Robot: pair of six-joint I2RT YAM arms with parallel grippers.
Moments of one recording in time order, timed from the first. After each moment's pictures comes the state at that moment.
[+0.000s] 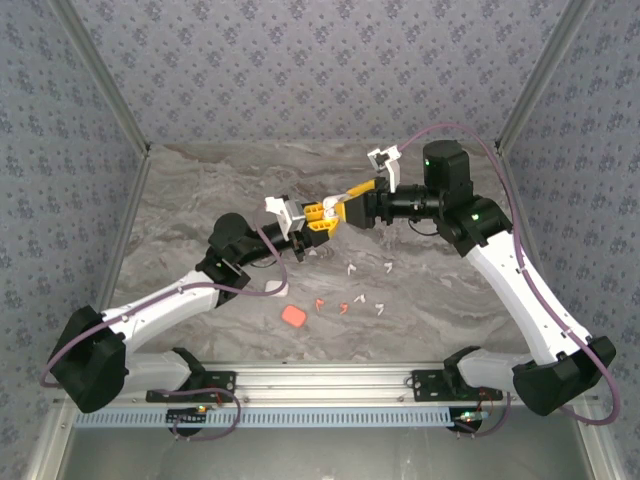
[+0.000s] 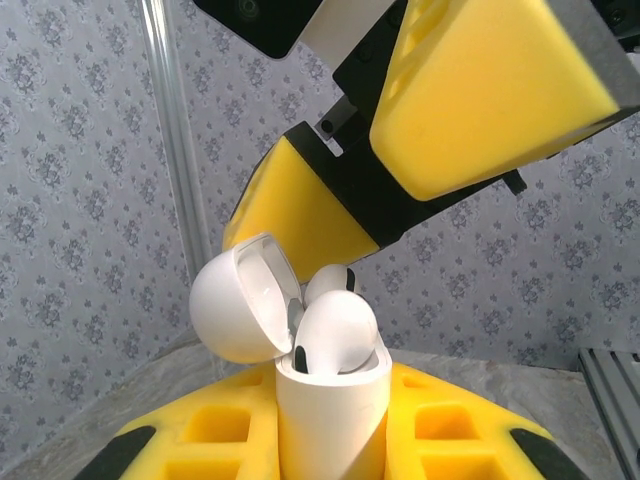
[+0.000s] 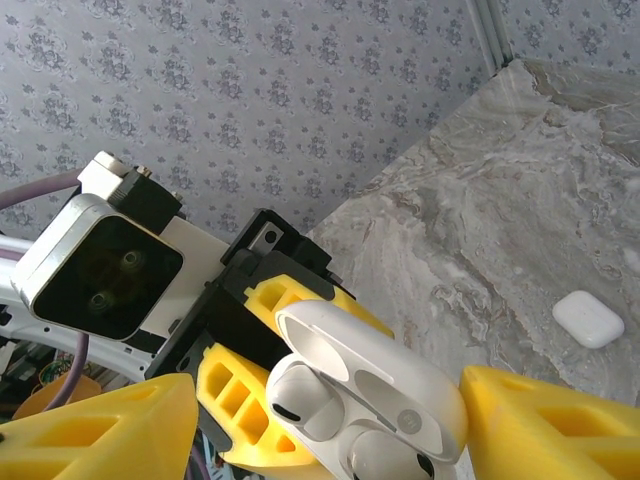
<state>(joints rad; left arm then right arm) -0.74 1.23 0.74 0.72 0.51 -0.04 0.46 1.23 1.37 -0.53 -0.82 0.24</state>
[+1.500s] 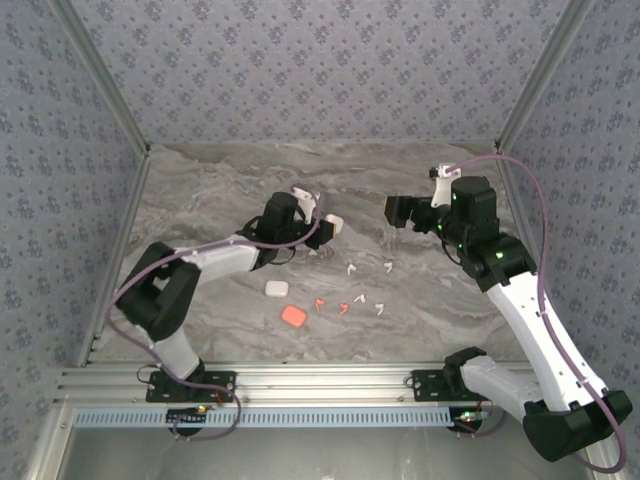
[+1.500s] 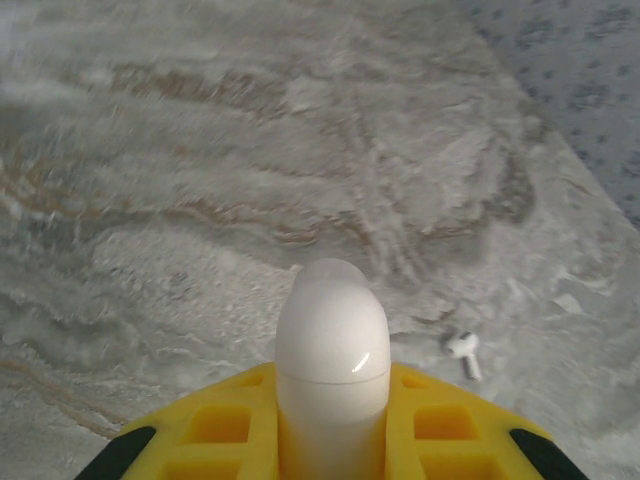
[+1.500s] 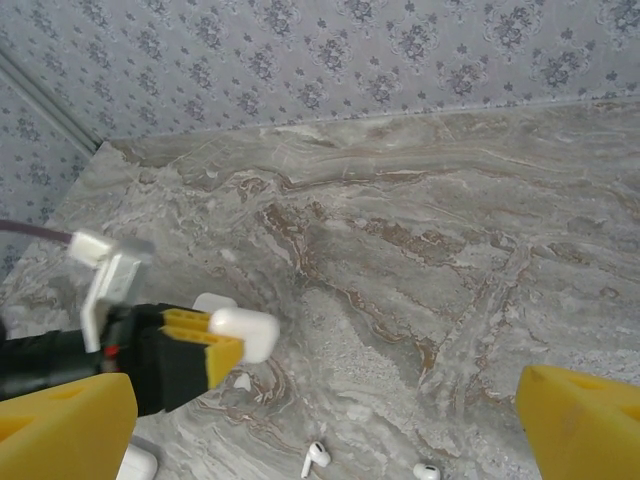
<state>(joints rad) -0.64 1.76 1.00 0.22 0.31 -0.41 0.34 0.98 1.11 -0.59 -0.07 0.29</state>
